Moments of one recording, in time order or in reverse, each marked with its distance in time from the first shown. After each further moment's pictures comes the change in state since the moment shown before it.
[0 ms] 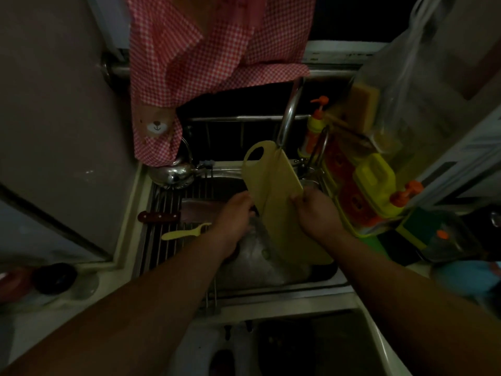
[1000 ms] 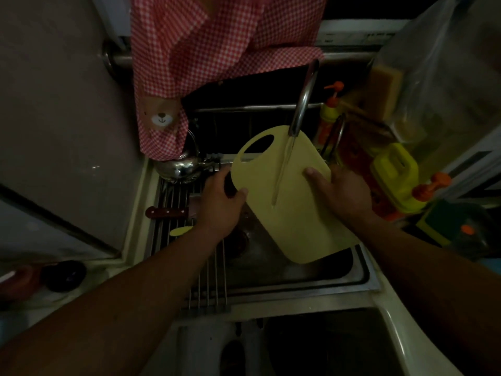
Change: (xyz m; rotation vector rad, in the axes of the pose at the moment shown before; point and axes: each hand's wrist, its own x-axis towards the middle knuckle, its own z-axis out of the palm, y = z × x) left_hand 0.027 -0.010 -0.051 0.444 0.255 0.402; right_hand 0.036 0.023 -0.012 -0.233 0.225 -0.022
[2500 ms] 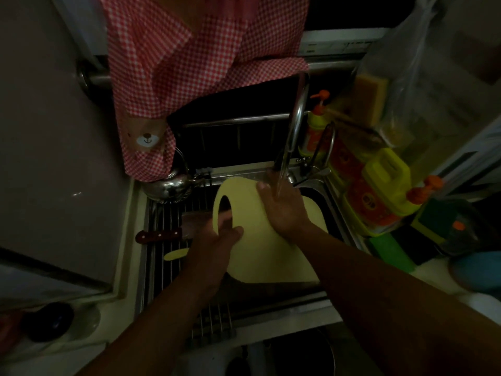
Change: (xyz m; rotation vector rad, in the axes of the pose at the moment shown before) left_hand -0.043 0.004 -0.021 -0.472 -0.215 -0.233; right_hand 0.000 -0.074 0.086 0.352 -0.161 0.042
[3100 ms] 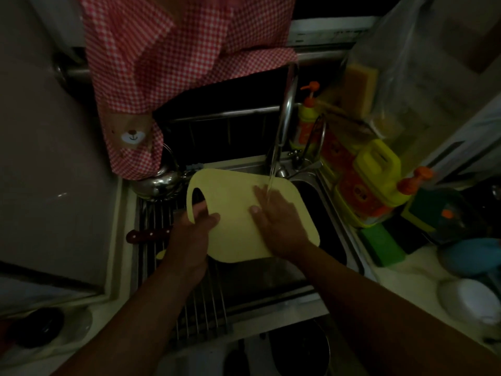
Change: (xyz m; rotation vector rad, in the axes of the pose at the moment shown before) left_hand 0.029 -0.006 -0.017 -0.146 0.153 -0.078; right_hand -0.042 0.035 0.011 -0.197 -0.143 -0.087
